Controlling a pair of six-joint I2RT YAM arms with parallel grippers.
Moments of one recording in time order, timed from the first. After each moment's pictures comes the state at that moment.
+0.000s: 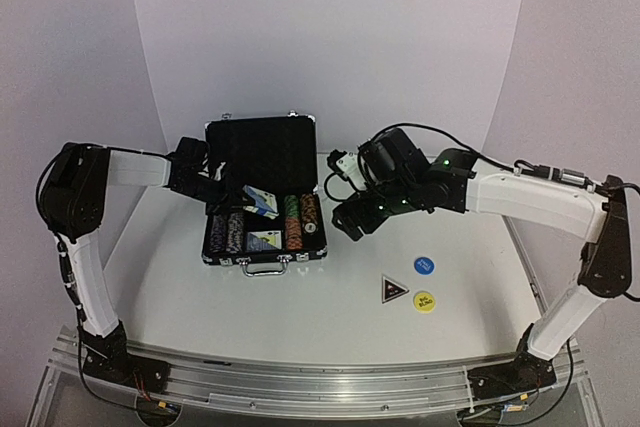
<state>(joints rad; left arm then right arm) -0.28 1.94 1.28 -0.27 0.75 -0.61 0.93 1.64 1.41 -0.60 0.21 0.01</state>
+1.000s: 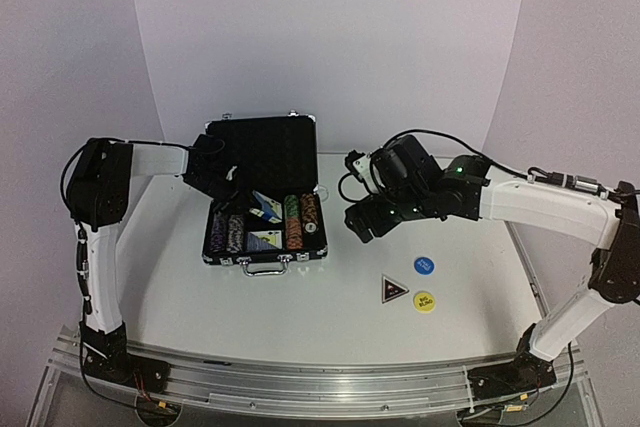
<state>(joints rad) -0.30 2.14 1.54 -0.52 0.74 -0.57 0.93 1.56 1.33 -0.60 0.28 0.11</state>
